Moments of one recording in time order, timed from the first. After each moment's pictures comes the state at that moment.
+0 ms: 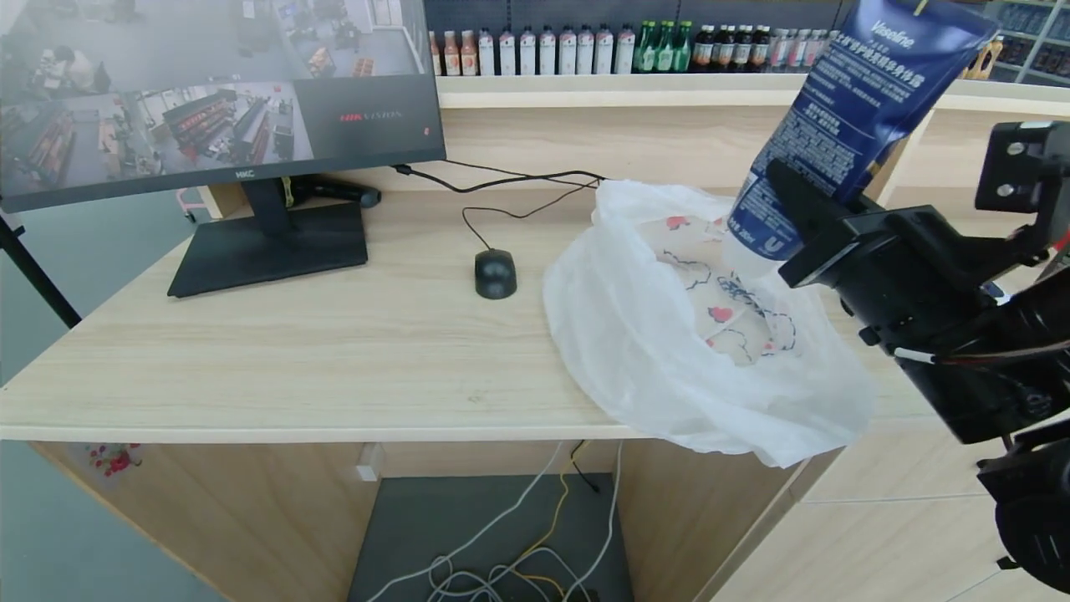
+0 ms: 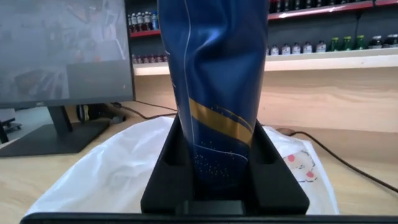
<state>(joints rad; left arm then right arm) 0.00 0.00 0.00 0.00 0.00 0.00 0.48 1.67 -0.63 -1.57 -0.06 -0.02</state>
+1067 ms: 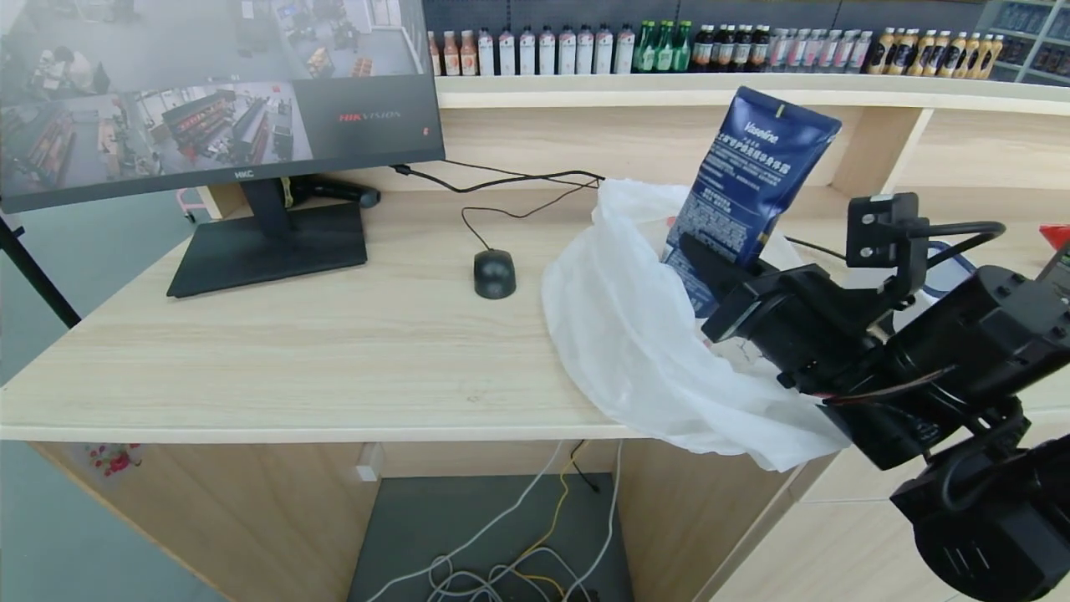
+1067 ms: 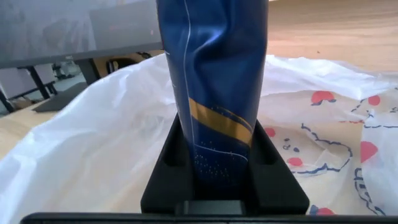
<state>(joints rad) 0.00 0.00 0.00 0.00 0.00 0.00 0.53 1.80 -0.62 -1.57 0.00 0.10</state>
